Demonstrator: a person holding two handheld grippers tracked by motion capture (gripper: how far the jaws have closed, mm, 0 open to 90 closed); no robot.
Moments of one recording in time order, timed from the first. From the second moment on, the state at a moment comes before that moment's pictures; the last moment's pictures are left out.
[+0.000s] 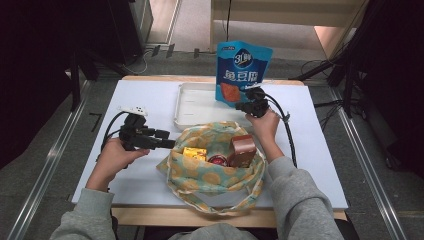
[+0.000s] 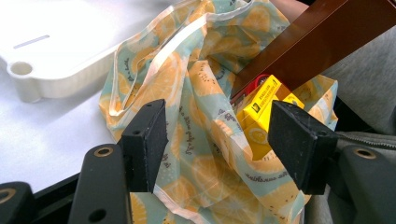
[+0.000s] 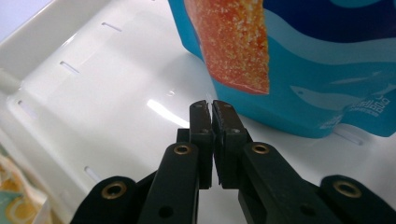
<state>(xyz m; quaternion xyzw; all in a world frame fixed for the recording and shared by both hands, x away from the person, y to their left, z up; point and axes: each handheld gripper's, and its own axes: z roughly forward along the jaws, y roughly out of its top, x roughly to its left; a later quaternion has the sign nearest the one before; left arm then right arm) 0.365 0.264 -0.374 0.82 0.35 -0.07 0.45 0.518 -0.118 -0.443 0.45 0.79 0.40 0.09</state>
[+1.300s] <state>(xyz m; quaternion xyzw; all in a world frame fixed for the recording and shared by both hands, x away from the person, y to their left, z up) 0.362 0.258 -0.372 0.83 0.34 -0.07 0.44 0.448 -0.144 -0.392 0.37 0.83 0.42 0.05</state>
